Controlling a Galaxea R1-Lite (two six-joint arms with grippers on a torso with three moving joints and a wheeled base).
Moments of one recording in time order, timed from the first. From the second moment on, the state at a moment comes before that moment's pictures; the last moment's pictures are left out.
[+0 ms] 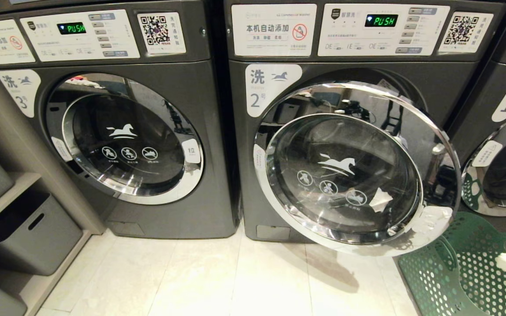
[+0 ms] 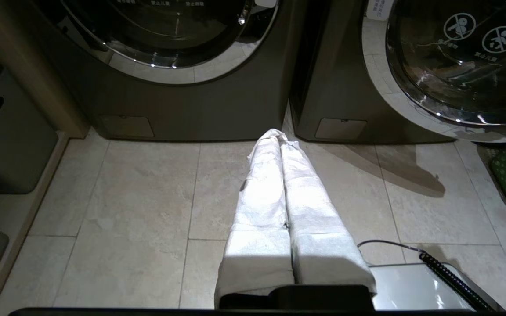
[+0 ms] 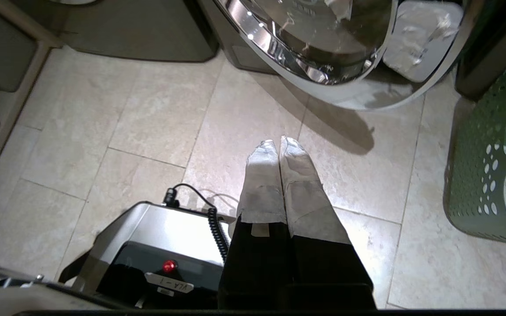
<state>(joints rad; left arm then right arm) -0.16 0.29 -0.47 0.28 0.11 -0.02 0.00 0.87 -0.58 0.14 0.29 0.07</state>
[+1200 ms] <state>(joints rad) -0.16 0.28 -0.05 -0.16 0.36 -0.01 -0.12 2.00 -0.88 -0.72 -0.26 0.00</state>
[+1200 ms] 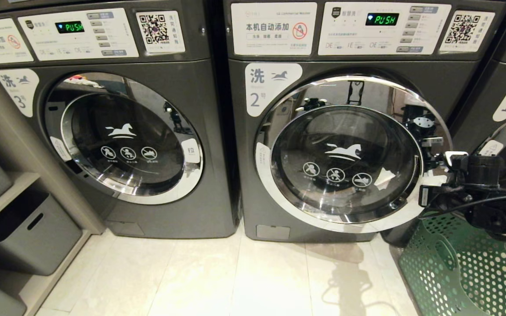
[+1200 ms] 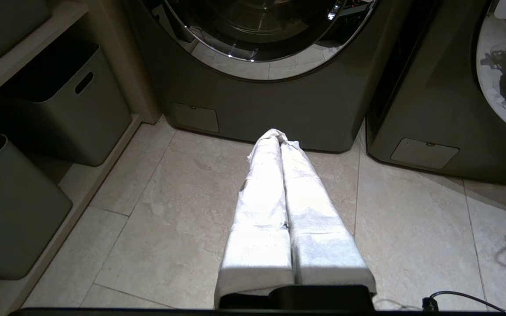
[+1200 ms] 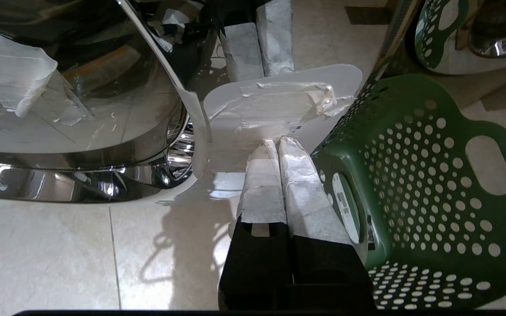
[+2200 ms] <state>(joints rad) -0.16 0.28 0.00 -0.17 0.32 -0.02 -0.14 2.22 -1.21 -0.74 -0.25 0.00</state>
